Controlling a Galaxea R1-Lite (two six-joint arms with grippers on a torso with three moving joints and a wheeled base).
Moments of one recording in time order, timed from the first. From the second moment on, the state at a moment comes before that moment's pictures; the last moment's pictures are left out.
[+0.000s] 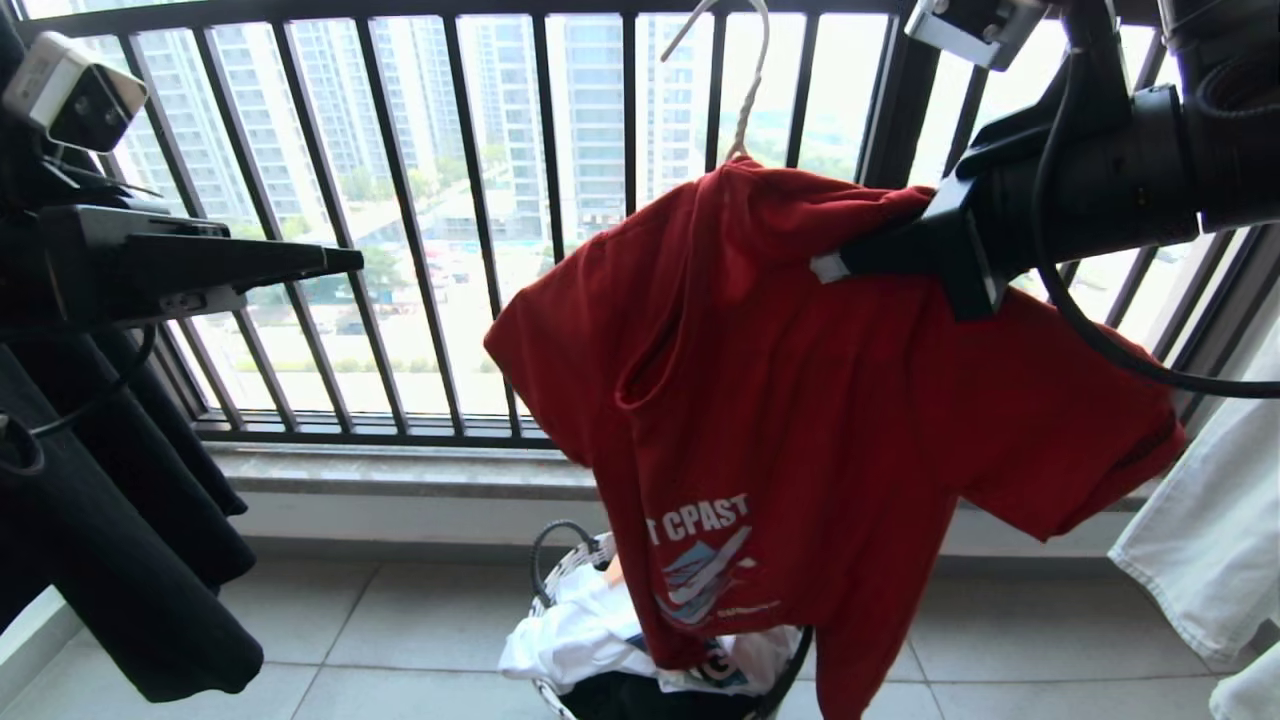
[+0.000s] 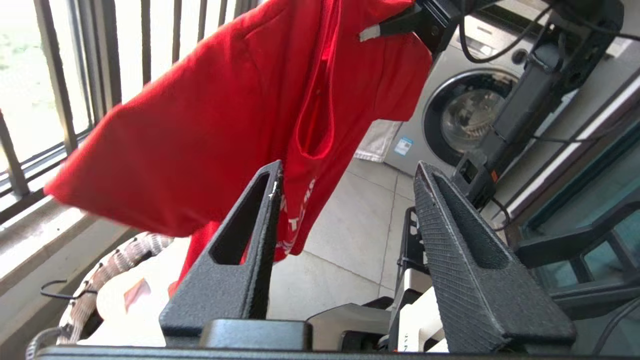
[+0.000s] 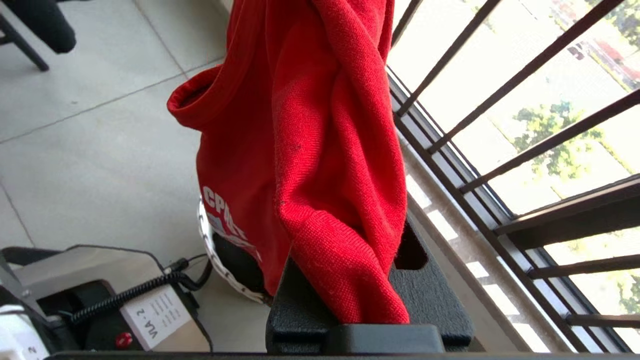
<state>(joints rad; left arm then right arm) 0.16 1.56 -1.01 -1.04 -1.50 -0.74 0.52 1.66 -1.86 0.61 0.19 -0.33</state>
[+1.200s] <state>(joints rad) 0.11 1.47 -0.89 -1.03 -1.12 -0.97 0.46 1.48 -1.69 0.55 -0.05 -0.12</state>
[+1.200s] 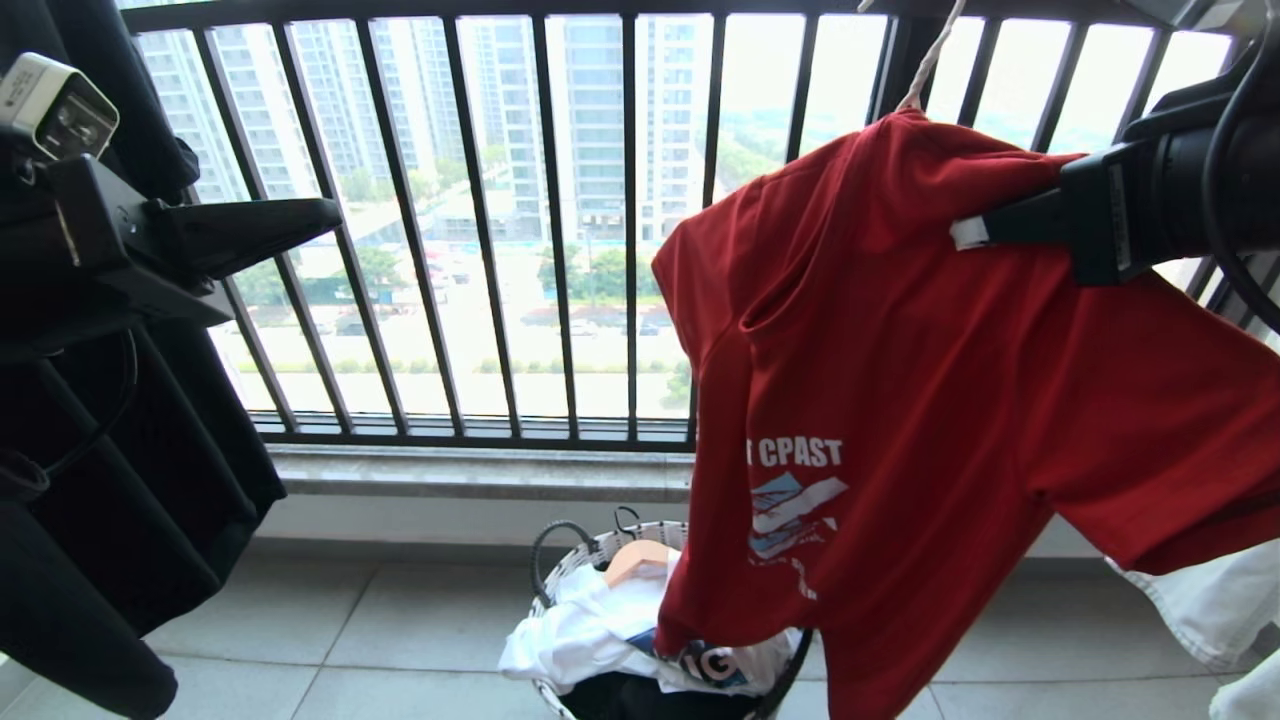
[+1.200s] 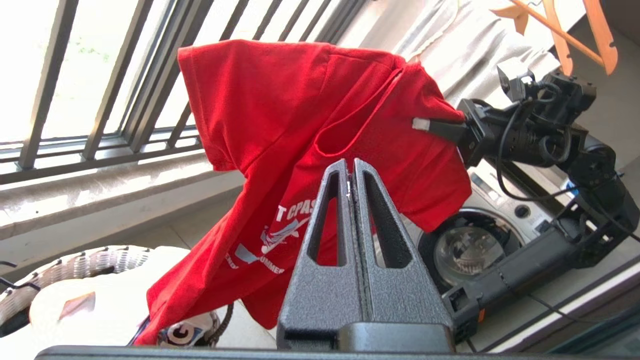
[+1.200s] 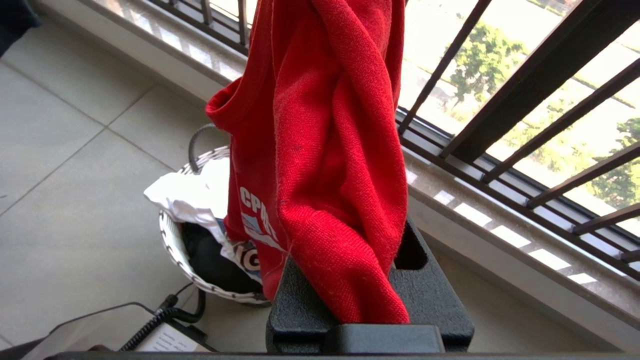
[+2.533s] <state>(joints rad) -0.17 1.51 -1.10 -0.19 -0.22 -0.10 0.29 1.33 -1.53 0.55 -0.13 0.02</state>
